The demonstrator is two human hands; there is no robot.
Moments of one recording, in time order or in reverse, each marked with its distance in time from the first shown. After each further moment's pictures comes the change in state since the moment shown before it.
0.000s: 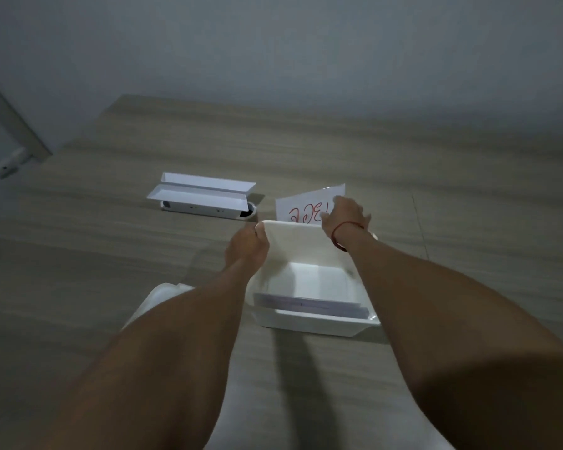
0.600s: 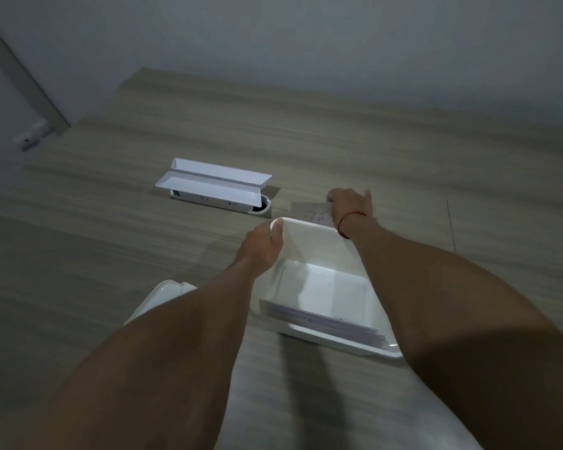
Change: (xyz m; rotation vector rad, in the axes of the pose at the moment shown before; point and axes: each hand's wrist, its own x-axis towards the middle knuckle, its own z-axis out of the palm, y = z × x) left_hand 0.024 -0.004 0.007 -0.089 -0.133 -0.025; right_hand 0.072 -0.019 0.038 -0.267 -0.029 -0.299
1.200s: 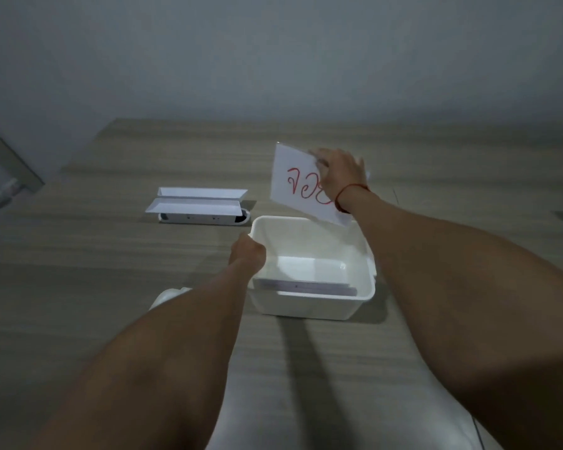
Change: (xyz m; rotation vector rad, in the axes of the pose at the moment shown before) left_hand -0.069 0.030 -0.023 0.024 -0.015 -0.213; right_hand -0.093 0.012 -0.107 0.277 0.371 -0.030
